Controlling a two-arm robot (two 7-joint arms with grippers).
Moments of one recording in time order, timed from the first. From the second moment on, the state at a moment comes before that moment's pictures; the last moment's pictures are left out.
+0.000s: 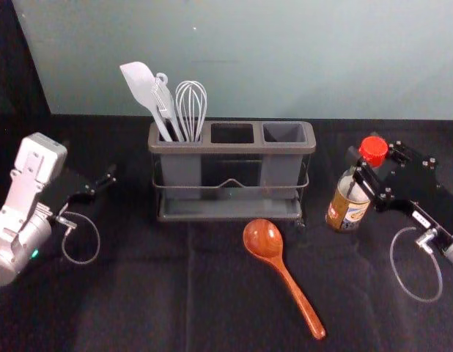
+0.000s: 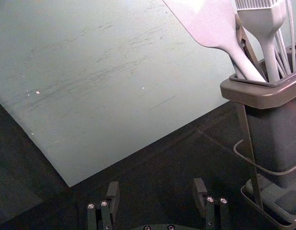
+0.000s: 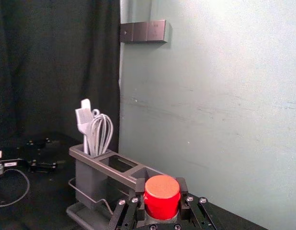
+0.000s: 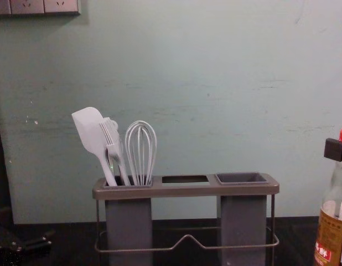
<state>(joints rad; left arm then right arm) -0.20 0.60 0.45 -1.41 -0.25 -0.12 0.03 -0.11 0.53 -0.11 -1.85 0.39 -0.12 0.38</state>
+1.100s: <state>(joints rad) -0.20 0.60 0.45 -1.41 -0.25 -0.12 0.03 0.20 0.34 -0.19 -1.41 0.41 -0.14 0.38</state>
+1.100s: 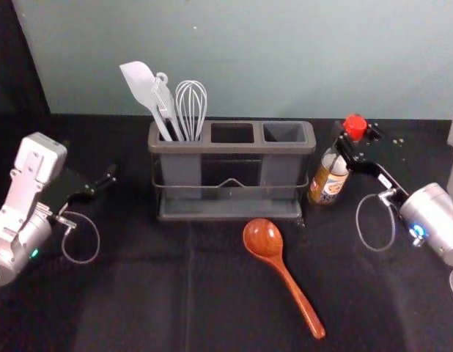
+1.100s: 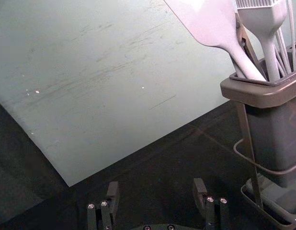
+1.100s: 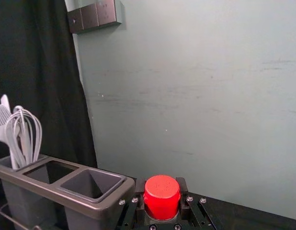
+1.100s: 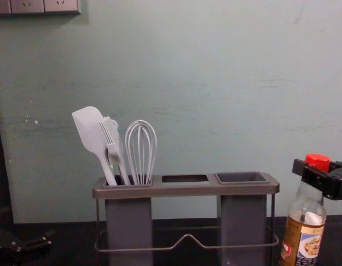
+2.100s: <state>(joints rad) -0.20 0.60 0.45 -1.41 -0.25 -0.12 0.03 0.27 0.29 -0.21 -1.31 0.38 -0.16 0.38</state>
